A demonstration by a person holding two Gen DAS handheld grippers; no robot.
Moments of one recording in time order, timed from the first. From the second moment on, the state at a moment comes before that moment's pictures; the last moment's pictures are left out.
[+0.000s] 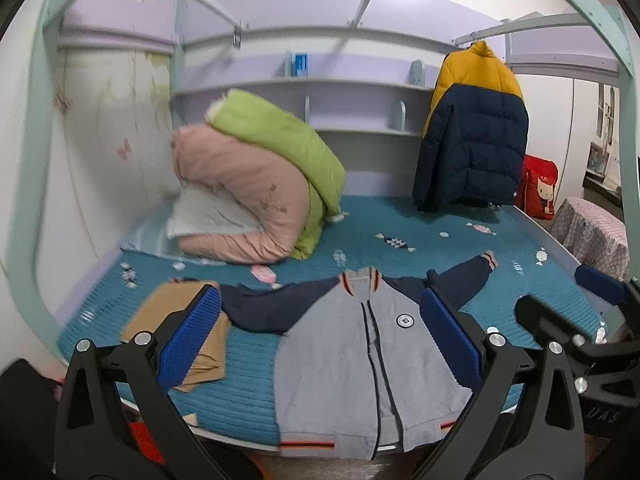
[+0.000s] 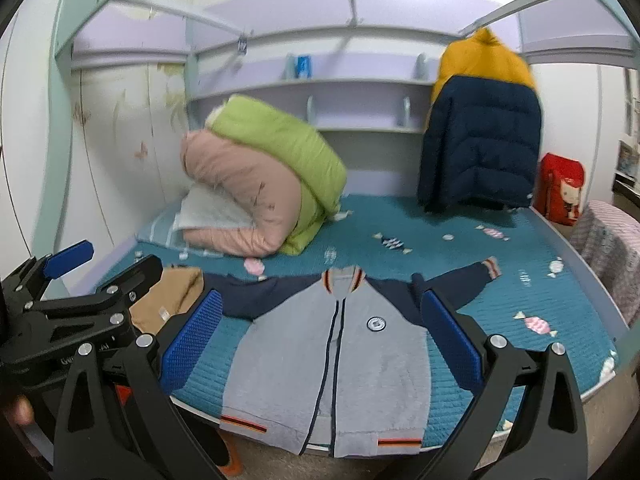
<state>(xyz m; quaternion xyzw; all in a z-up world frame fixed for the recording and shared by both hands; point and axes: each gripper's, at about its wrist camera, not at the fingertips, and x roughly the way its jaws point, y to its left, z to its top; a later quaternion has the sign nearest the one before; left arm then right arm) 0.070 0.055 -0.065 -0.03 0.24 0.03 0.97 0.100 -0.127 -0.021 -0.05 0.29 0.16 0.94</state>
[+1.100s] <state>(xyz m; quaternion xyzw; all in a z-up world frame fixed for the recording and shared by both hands) 0.439 0.485 -0.336 -0.32 0.52 0.17 0.77 0.356 -0.035 -0.339 -0.07 0.54 0.15 0.83</state>
